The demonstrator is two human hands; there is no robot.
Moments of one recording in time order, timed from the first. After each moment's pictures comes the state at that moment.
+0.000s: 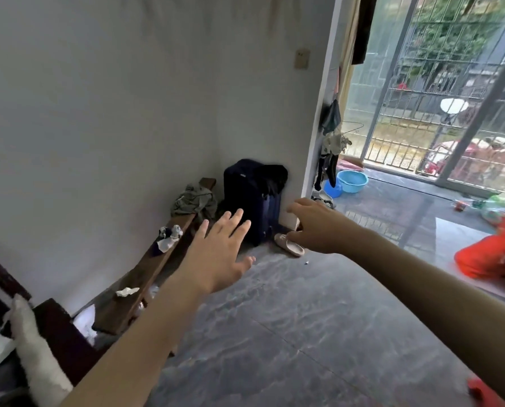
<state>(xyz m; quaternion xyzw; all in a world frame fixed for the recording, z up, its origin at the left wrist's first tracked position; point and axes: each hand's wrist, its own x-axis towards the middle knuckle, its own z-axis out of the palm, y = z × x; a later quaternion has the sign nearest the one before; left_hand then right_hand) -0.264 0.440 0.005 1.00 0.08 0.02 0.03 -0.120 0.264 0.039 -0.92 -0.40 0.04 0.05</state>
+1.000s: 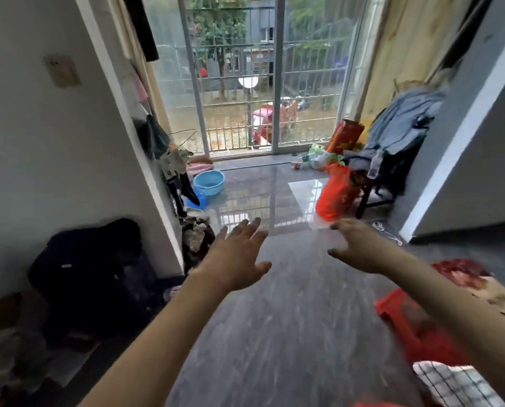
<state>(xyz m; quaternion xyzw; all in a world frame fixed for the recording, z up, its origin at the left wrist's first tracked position) 0.210 0.326 -0.004 0.95 -0.32 -0.06 -0.01 0.164 0.066 -0.014 -0.99 0.06 0.05 0.14</state>
